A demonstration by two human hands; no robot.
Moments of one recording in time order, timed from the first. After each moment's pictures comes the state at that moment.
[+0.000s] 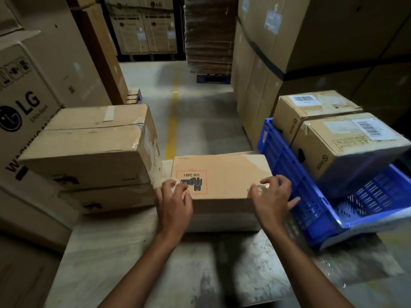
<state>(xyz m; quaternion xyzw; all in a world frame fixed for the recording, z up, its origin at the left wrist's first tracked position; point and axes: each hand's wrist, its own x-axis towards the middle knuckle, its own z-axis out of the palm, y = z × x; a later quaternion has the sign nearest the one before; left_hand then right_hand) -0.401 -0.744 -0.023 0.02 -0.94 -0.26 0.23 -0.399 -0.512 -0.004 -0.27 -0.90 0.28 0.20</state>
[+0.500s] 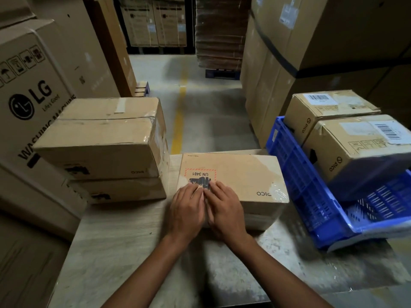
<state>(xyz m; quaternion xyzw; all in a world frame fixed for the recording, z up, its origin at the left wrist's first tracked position) -0.383 -0.746 -0.026 -0.12 -0.94 -0.23 0.22 -0.385 -0.614 -0.038 0.13 -0.94 0.24 0.21</state>
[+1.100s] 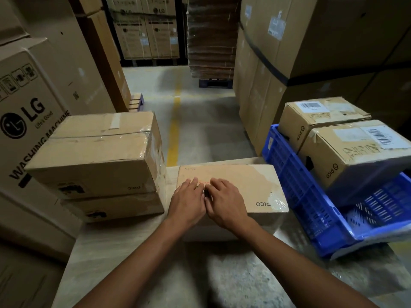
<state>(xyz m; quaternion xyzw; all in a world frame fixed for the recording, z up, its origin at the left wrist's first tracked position) -0.444 -0.744 0.005 -0.13 -0.99 -0.10 0.01 -0.437 -0.602 -0.007 0.14 -0.98 0.13 0.08</state>
